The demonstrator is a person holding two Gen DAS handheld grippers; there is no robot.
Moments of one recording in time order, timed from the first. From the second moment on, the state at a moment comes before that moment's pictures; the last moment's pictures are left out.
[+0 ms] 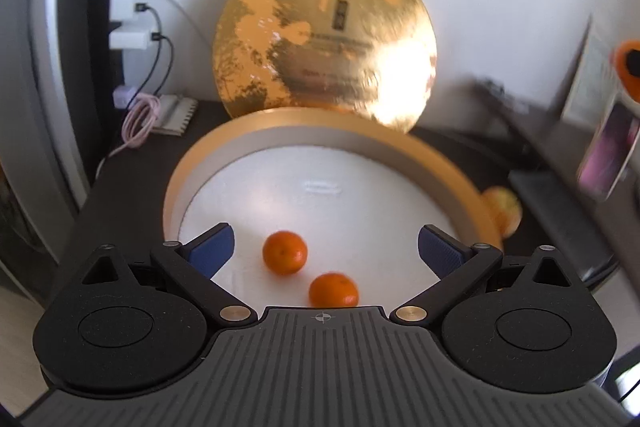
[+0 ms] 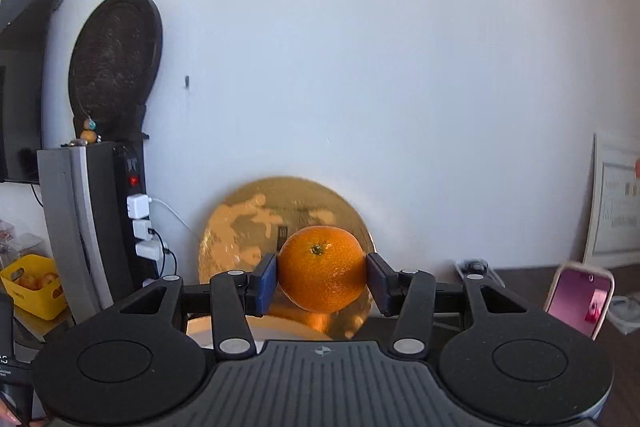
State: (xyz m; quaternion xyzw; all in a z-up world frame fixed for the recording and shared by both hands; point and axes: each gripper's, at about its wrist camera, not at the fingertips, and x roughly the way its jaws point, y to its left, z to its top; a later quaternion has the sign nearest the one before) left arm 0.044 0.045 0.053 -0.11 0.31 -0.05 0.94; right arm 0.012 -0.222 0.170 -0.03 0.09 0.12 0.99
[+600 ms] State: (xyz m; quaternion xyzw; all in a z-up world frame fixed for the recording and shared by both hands) left arm 0.033 0.091 0.015 -0.01 0.36 0.07 0.93; right arm 0.117 -0.137 -0.030 -0.02 0.36 0.18 0.92
